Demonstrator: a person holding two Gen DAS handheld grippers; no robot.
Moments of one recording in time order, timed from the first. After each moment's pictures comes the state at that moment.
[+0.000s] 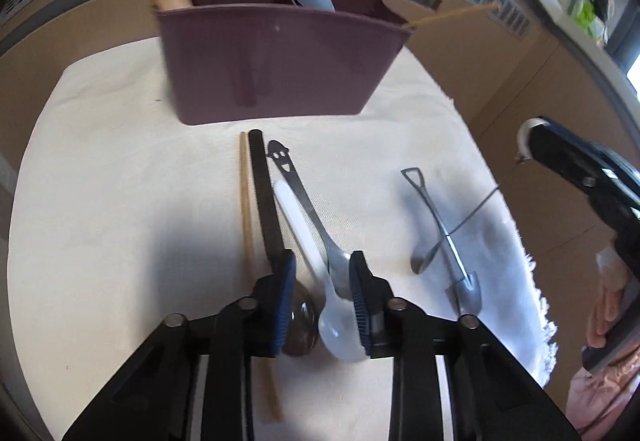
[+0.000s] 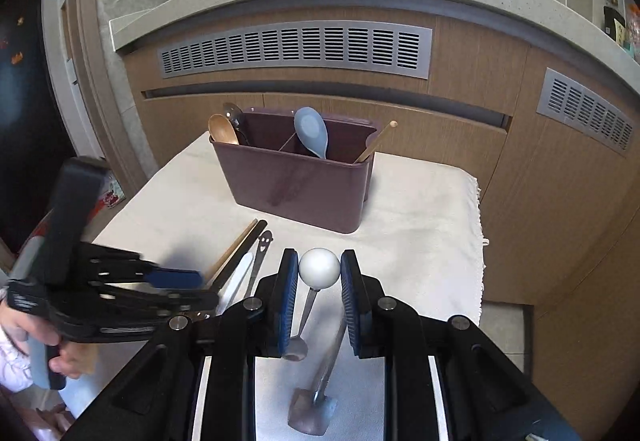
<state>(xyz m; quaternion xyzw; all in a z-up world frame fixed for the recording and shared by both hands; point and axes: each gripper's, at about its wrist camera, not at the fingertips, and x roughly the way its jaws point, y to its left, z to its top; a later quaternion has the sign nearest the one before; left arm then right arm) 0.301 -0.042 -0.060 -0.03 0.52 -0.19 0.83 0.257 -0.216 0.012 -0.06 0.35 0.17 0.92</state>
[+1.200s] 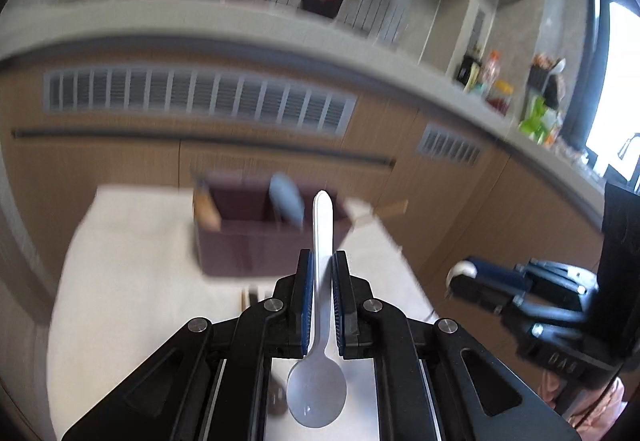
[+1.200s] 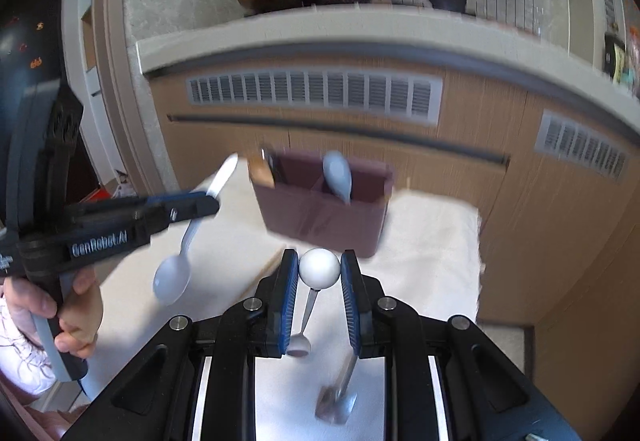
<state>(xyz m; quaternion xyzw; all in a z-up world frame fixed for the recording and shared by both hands) 0.256 -0.005 0.085 -0.10 0.26 -0.20 0.94 0.222 -0.203 0.069 -0.07 0.30 0.19 0.93</state>
